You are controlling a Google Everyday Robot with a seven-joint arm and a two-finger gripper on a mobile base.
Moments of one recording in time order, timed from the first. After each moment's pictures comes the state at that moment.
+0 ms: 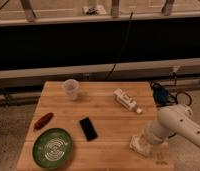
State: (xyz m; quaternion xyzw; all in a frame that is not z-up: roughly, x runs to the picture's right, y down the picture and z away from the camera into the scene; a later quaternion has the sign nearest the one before) arm 0.227 0.286 0.711 -0.35 -0.17 -0.07 0.92
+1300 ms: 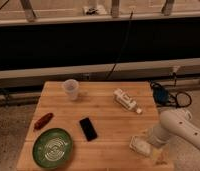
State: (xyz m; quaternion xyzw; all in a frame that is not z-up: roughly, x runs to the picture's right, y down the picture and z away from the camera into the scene) arm 0.255 0.306 0.746 -0.37 -0.15 -0.03 0.92
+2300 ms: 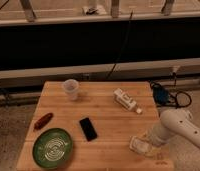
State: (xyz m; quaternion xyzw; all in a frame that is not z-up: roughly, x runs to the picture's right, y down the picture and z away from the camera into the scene) arm 0.258 0.309 0.751 -0.37 -0.16 -0.02 0.91
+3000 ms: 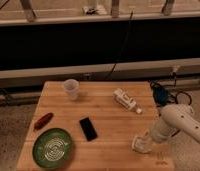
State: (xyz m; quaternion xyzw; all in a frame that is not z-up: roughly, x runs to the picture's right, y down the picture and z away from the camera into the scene) arm 0.261 0.285 0.744 -0.38 -0.15 -0.02 0.91
